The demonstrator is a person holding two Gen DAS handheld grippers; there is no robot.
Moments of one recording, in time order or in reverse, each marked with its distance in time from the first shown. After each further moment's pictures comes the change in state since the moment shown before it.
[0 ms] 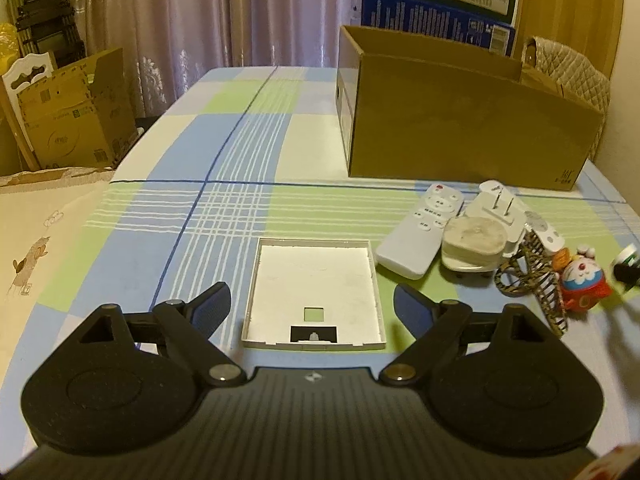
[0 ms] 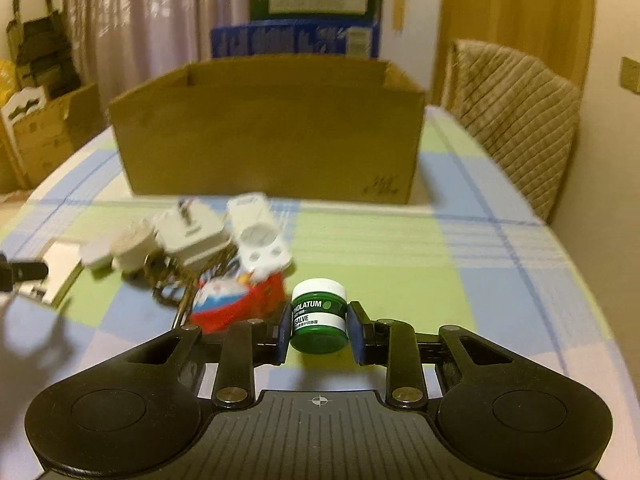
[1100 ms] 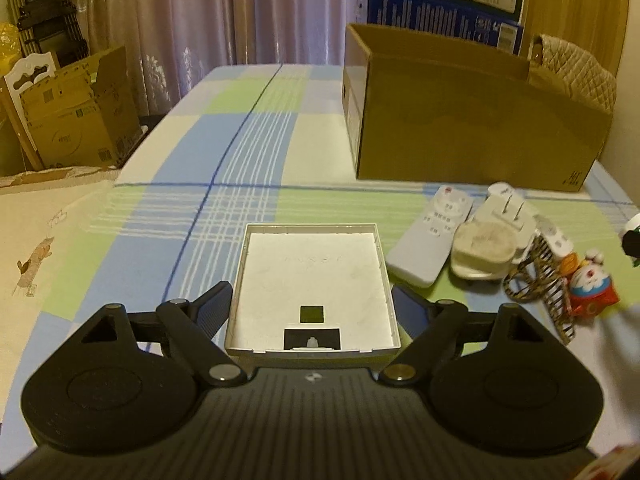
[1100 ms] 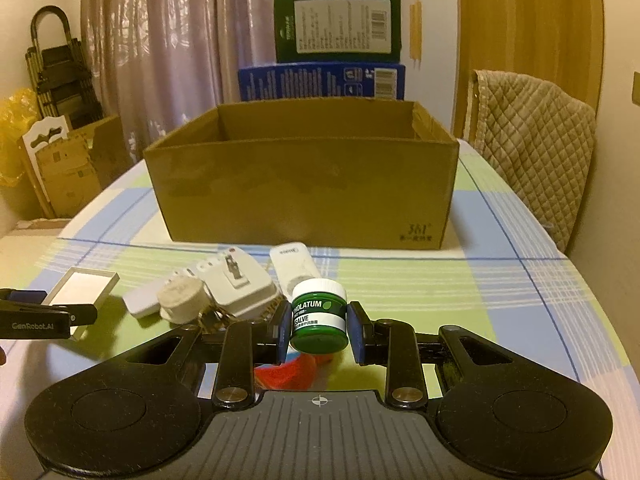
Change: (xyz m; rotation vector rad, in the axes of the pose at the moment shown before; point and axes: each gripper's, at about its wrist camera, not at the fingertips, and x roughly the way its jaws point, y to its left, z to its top) left arm -0.004 0.001 0.011 -0.002 0.002 0.014; right arm -0.015 0.024 0.024 -0.001 -0.069 0.092
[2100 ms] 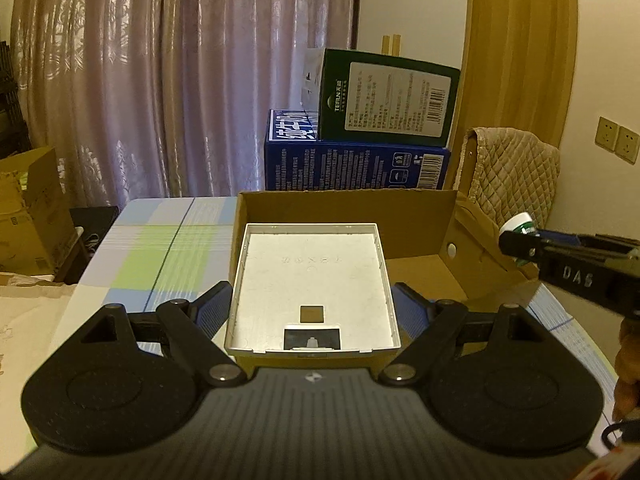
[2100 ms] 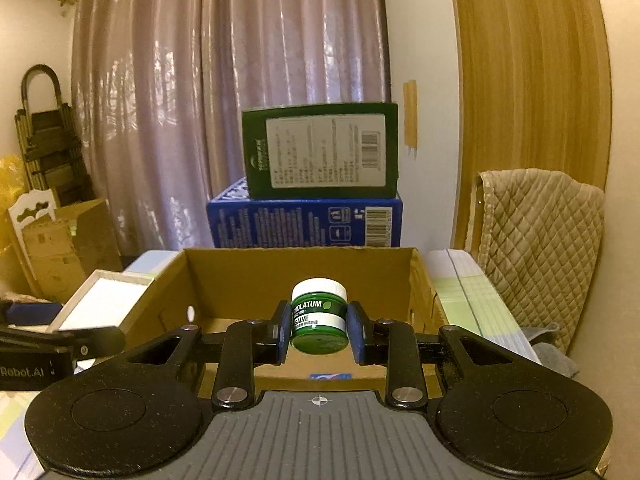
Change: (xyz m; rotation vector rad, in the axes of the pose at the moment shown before) left arm 0.003 -0.078 0.167 0.066 -0.200 -0.164; right arm 0.058 -0.028 0.150 0.006 -0.190 -0.017
